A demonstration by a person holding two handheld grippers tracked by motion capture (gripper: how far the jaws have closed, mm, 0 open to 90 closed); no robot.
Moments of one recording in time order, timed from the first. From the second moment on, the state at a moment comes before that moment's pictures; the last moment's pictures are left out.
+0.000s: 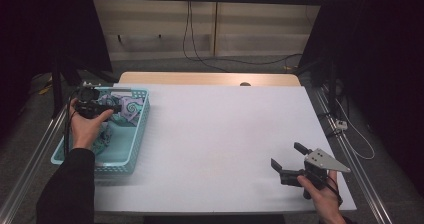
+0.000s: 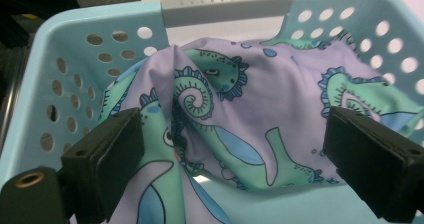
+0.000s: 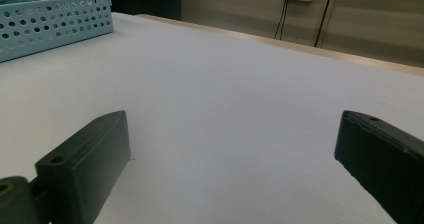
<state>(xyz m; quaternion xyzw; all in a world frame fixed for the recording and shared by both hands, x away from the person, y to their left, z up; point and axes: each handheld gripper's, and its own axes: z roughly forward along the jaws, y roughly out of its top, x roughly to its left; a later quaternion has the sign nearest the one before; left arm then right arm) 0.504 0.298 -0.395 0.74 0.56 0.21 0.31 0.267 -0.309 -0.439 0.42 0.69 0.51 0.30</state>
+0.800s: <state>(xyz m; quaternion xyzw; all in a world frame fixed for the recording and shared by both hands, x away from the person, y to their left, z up) 0.518 0.298 -0.427 0.77 0.57 0.17 0.22 0.266 -0.309 -0.439 0.42 0.69 0.51 0.30</state>
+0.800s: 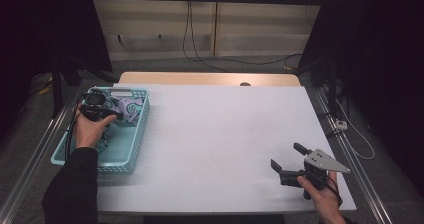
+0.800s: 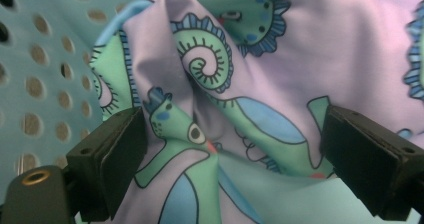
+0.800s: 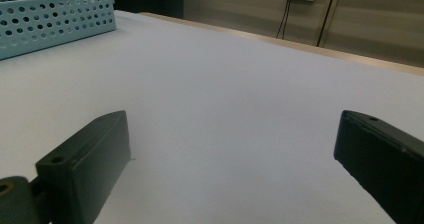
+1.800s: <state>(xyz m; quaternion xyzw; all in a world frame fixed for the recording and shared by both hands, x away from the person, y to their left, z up) 0.495 0.297 -0.424 0.79 0.57 0.11 0.20 0.266 -0.308 -0.439 0.42 0.69 0.51 0.30</state>
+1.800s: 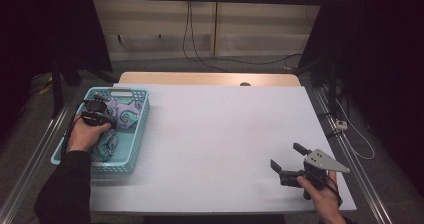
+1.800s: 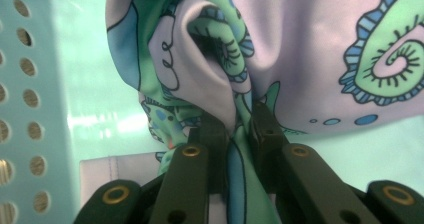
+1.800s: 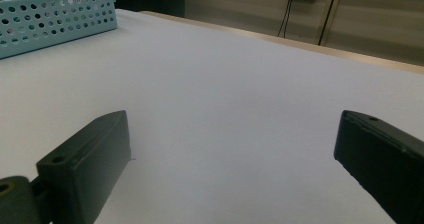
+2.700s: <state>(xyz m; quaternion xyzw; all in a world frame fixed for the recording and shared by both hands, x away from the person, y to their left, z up) 0.500 0.297 -0.432 0.77 0.59 0.11 0.20 0.267 -0.308 -0.440 0.41 0.70 0.51 0.30</state>
